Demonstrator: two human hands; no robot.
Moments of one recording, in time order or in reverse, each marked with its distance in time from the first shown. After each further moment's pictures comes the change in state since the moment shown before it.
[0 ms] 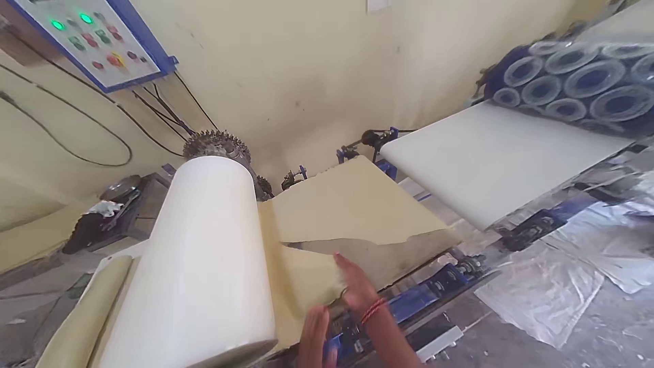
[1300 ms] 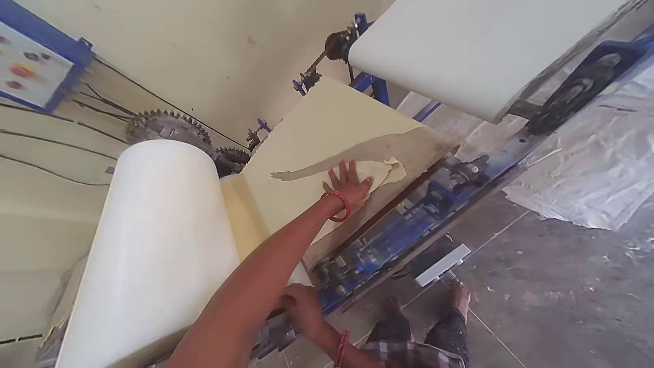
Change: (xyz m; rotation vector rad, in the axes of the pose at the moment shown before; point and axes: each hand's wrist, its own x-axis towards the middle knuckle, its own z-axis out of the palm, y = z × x) left_hand 0.238 0.021 0.176 0.557 -0.864 -0.379; right_hand -0.012 0.197 -0.018 -0.549 -0.277 -0.434
